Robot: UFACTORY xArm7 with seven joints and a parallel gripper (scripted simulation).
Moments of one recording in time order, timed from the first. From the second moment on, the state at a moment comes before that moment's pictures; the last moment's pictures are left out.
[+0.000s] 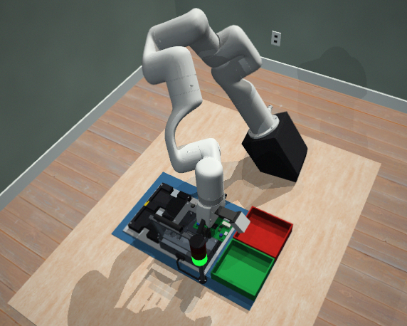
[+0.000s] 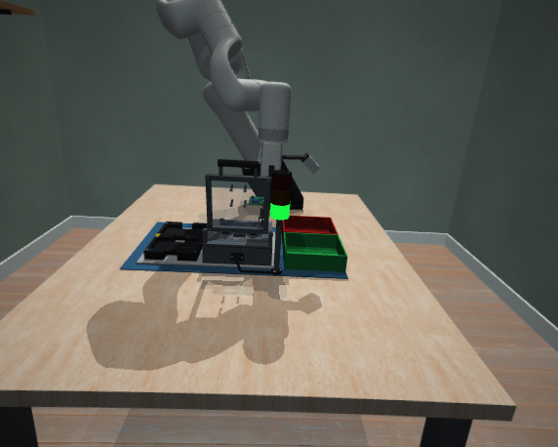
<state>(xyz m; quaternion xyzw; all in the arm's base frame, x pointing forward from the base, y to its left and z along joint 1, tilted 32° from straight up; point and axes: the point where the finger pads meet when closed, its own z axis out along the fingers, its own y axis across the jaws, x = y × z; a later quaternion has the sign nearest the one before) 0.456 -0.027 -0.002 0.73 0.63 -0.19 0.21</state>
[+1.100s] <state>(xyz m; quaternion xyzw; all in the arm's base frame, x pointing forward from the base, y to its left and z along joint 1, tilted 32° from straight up) 0.502 0.051 -0.098 0.73 0.63 -0.19 0.21</state>
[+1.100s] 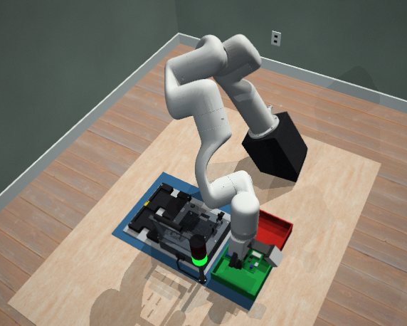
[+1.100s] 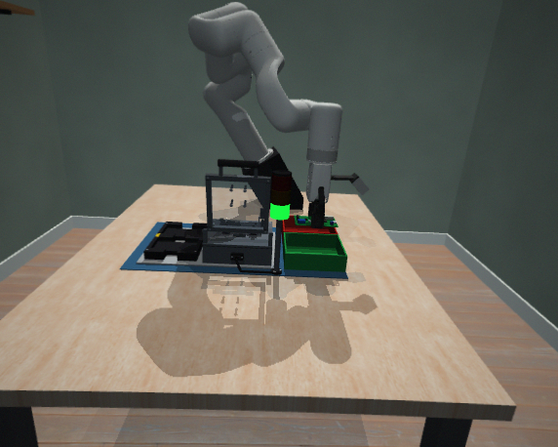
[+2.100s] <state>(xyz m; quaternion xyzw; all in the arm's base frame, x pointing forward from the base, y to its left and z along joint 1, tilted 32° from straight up) 0.502 0.035 -0.123 0.73 0.63 -0.19 0.21</state>
